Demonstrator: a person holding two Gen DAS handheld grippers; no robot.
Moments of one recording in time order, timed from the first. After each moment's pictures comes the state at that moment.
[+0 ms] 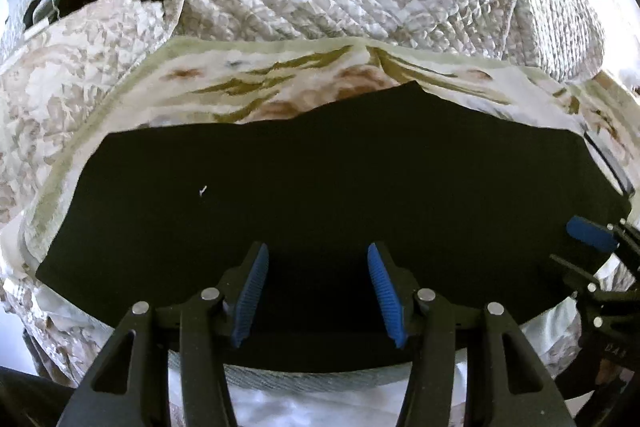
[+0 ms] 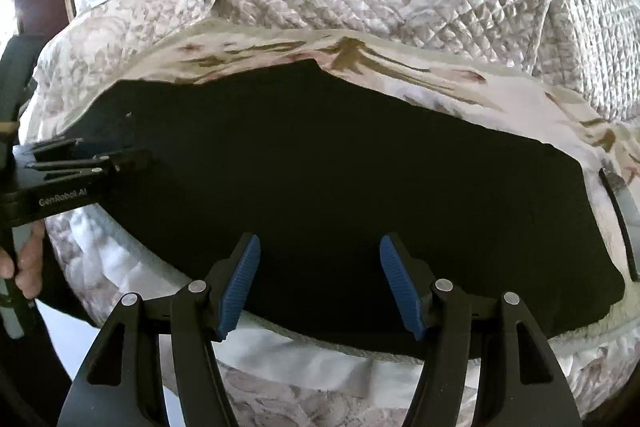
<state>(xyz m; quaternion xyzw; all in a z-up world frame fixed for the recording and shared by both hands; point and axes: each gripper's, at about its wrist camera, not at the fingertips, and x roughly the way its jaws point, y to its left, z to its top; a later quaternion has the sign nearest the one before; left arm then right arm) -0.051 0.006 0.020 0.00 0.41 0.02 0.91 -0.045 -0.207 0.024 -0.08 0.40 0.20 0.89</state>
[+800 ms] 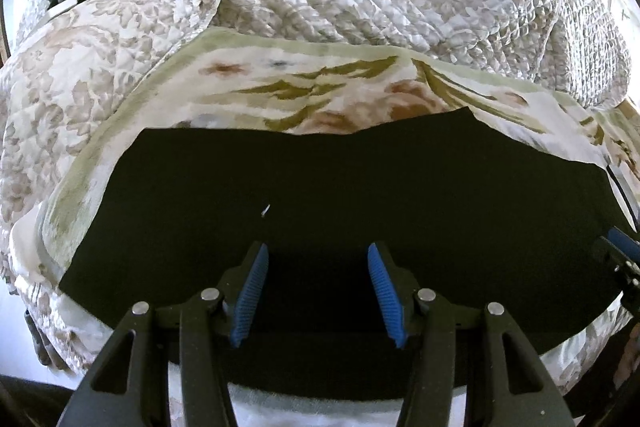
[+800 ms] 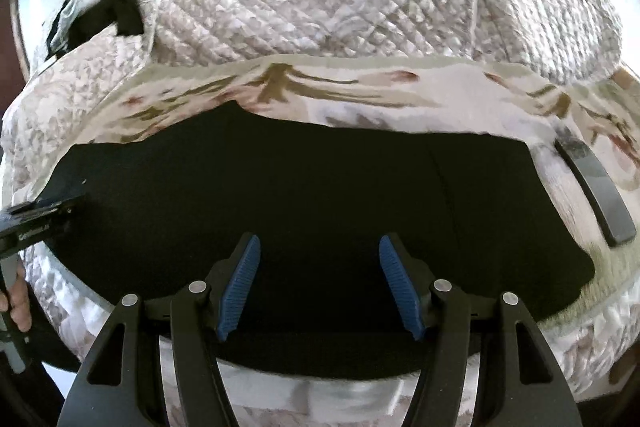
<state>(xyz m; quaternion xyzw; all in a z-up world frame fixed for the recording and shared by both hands) -0.036 0.044 0.026 -0.04 0.42 0.06 0.91 -0.025 -0.241 0.042 -0.02 0.39 0.12 0.91</state>
